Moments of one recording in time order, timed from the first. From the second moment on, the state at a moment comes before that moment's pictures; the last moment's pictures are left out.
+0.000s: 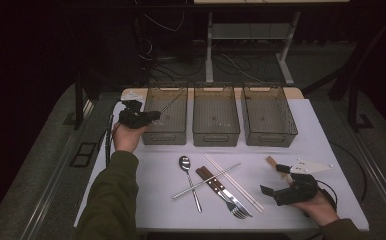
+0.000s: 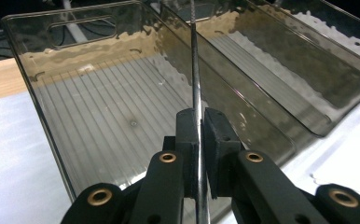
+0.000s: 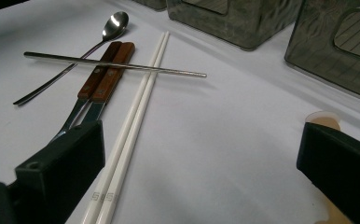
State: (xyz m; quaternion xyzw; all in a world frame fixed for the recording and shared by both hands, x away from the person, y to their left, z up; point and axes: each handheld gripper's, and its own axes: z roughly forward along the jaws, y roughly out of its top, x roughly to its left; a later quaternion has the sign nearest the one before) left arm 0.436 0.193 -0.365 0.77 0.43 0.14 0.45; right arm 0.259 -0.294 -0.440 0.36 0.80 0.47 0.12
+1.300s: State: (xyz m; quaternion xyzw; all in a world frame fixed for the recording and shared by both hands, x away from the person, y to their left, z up) left arm 0.482 0.178 -0.392 0.76 0.48 0.13 0.42; right arm 0.260 -0.294 -0.439 0.36 0.80 0.47 0.11
